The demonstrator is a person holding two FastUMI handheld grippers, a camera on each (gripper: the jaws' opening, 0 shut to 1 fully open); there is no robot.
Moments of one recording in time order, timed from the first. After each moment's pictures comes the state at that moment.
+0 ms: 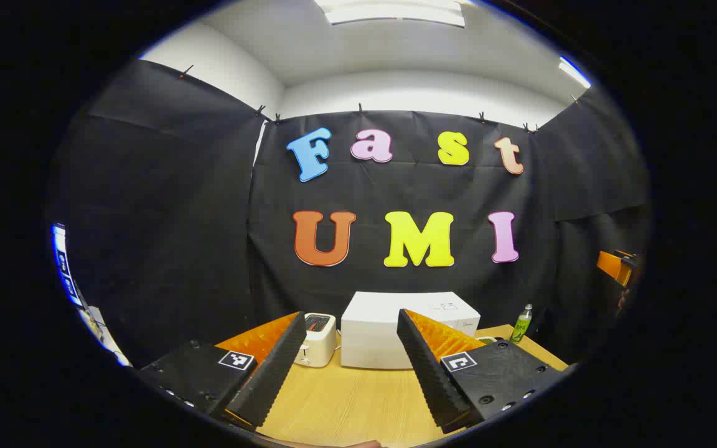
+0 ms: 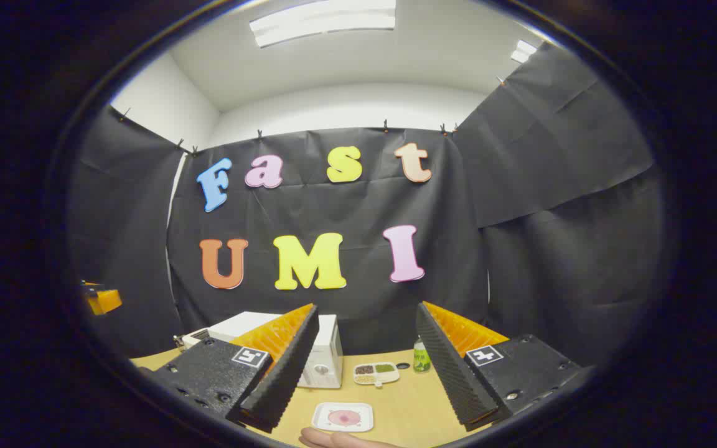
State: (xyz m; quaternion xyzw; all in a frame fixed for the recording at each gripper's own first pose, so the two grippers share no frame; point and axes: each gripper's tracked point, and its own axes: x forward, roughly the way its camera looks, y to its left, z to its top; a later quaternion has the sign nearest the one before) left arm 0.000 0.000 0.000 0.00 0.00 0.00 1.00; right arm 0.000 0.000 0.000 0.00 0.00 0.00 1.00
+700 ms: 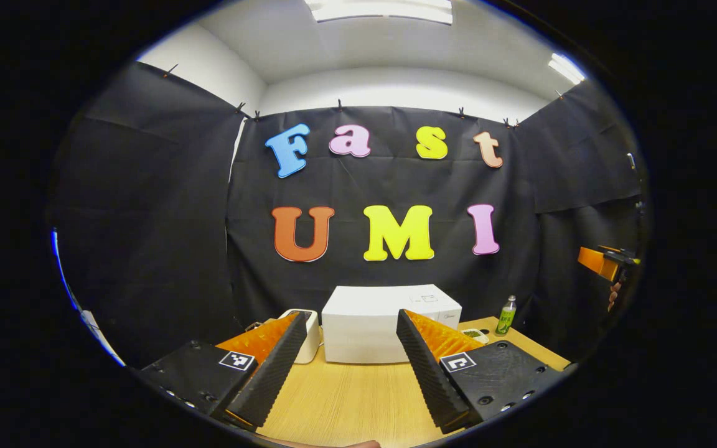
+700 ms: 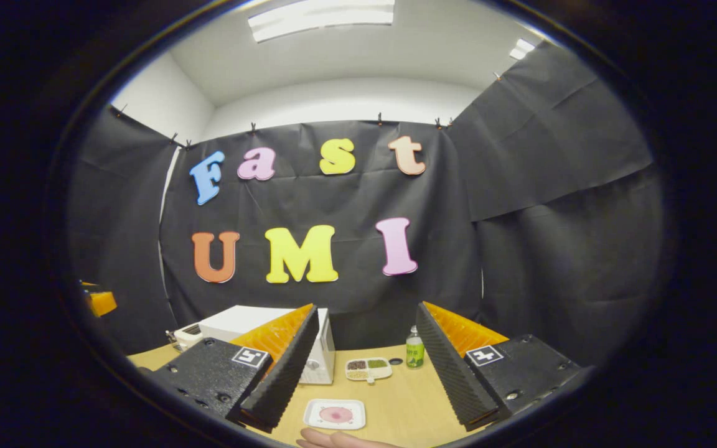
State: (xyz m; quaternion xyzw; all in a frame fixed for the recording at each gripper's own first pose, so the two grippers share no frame) left arm -0.003 -0.030 -0.015 0.01 0.01 -0.05 1.00; right arm 0.009 -0.012 -0.019 0.00 0.02 -0.01 1.00
